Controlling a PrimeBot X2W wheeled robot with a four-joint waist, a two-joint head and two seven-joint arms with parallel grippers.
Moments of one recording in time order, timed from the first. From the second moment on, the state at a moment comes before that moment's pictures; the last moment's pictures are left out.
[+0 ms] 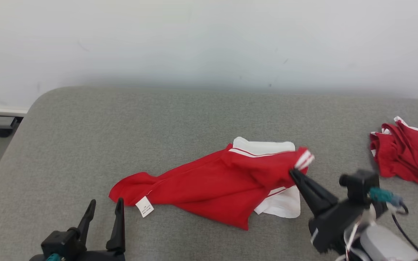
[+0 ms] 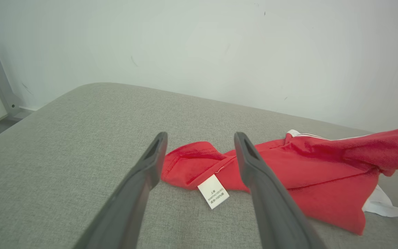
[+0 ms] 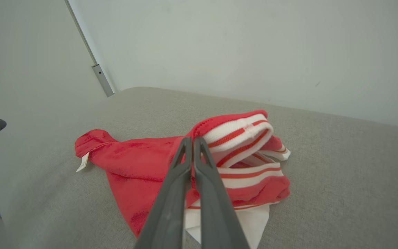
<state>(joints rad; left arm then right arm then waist) -0.08 0.21 -0.39 0.23 -0.41 0.12 -0.25 -0.36 -0.34 0.54 0.35 0.68 0.12 -0.14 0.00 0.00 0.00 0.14</state>
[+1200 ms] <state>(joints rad) -0.10 0.19 -0.38 0.27 -0.41 0.12 -0.25 0.00 -0.56 0.50 0.34 0.82 0.05 -0.04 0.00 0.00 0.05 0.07</state>
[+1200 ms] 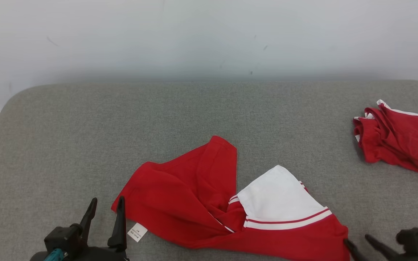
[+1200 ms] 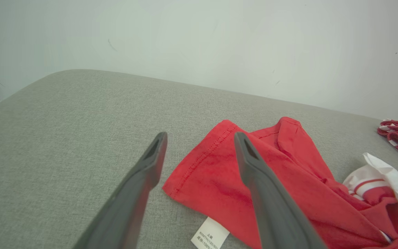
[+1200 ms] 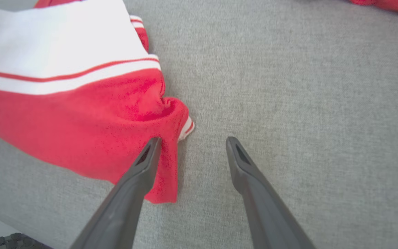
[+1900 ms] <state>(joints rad) -0.28 0.22 -0.40 0.51 -0.48 -0.02 -0.09 -0.34 -0.48 0.53 0.20 0.76 -0.05 0.04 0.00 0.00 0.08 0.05</state>
